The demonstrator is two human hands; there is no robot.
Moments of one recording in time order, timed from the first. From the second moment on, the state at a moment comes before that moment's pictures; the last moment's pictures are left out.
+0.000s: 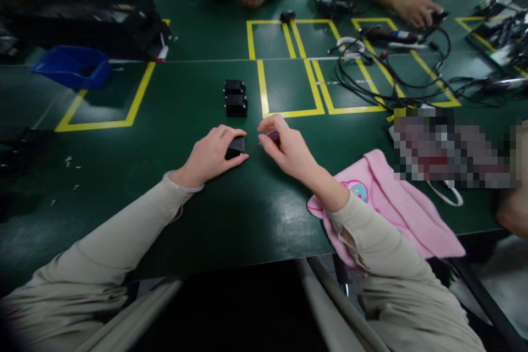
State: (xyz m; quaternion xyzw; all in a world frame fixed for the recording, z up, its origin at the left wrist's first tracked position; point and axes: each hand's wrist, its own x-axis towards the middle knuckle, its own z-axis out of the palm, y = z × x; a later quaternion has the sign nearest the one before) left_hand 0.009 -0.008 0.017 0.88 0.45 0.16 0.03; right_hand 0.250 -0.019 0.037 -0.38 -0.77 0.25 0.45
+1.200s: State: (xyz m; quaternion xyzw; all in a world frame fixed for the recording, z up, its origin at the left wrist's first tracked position) left_hand 0.007 -0.007 0.016 0.88 0.45 0.16 0.03; right_hand 0.251 -0.016 0.035 -0.38 -0.76 0.28 0.45
